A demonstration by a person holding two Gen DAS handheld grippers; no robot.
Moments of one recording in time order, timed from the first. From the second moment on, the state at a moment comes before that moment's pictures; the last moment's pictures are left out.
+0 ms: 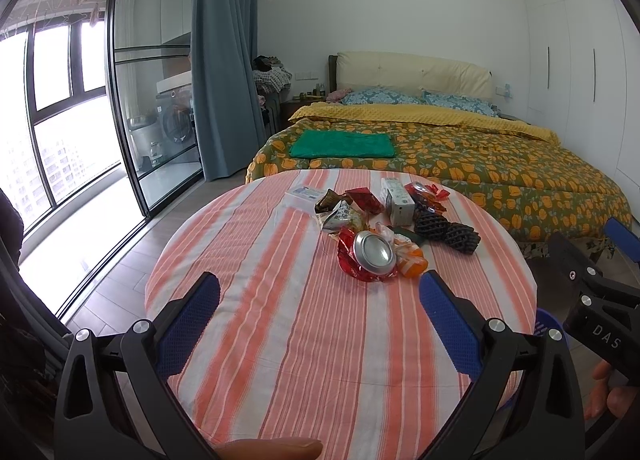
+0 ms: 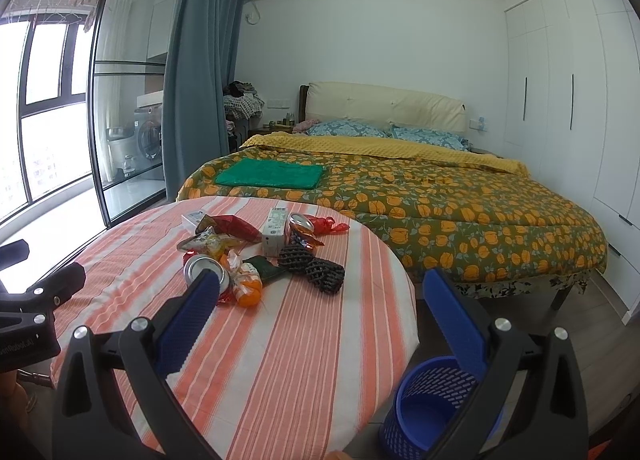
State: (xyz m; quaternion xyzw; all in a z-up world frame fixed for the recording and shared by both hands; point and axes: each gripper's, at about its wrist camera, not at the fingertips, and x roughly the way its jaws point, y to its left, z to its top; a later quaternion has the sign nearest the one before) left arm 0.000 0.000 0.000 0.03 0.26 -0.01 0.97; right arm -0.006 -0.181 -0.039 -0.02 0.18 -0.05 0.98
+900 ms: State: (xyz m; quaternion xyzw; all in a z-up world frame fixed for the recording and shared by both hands) left arm 0.001 0.000 0.000 0.03 0.26 -0.01 0.97; right arm -0.005 -0.189 -0.039 -0.02 0.18 -0.05 0.98
